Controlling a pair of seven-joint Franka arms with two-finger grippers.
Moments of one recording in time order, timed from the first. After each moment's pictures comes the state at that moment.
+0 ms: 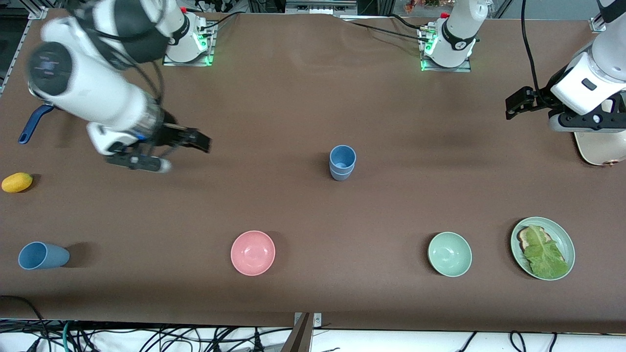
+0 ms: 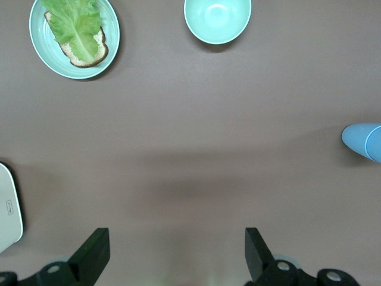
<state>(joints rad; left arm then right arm) -0.05 -0.02 -0.04 -1.66 0.01 1.53 -0.07 0.17 0.18 0.10 -1.59 0.14 1.70 0.40</state>
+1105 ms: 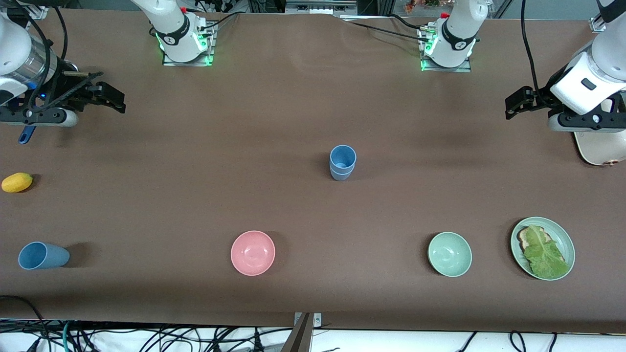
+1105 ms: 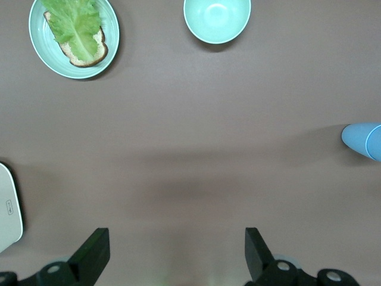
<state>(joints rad) -0.05 -0.02 -0.04 -1.66 0.01 1.53 -0.07 0.01 -0.01 0.11 -1.63 0.01 1.51 0.15</state>
